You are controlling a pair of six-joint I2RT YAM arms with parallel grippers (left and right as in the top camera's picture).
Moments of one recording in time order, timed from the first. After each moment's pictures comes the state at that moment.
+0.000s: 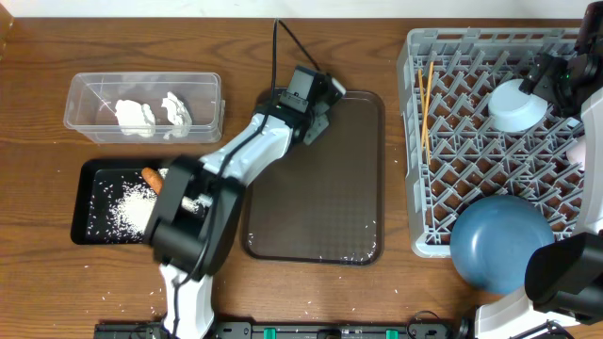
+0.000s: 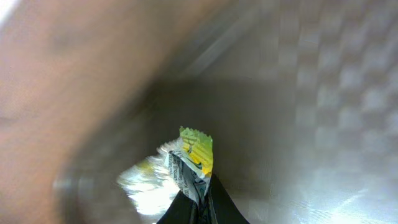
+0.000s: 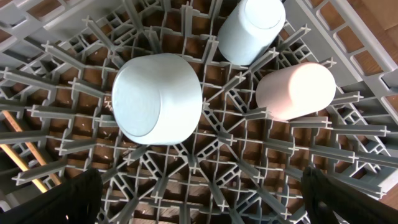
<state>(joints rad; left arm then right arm) -0.47 2.01 1.41 -0.30 -0.09 0.37 -0.25 1.78 1.80 -1.09 0.25 0.33</state>
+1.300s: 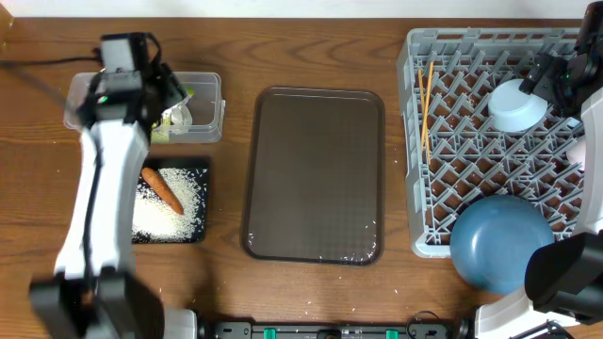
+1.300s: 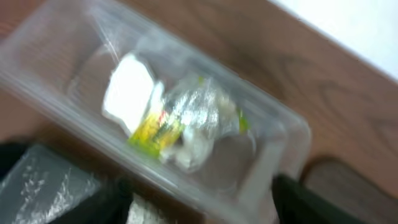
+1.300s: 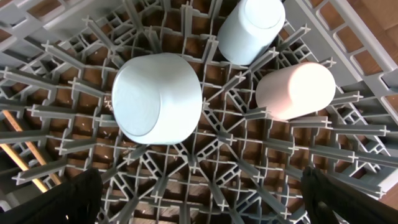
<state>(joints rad) 0.10 1.54 1.41 -0.76 -0.16 -0.50 -0.25 1.78 1.80 -1.09 0.25 0.33</state>
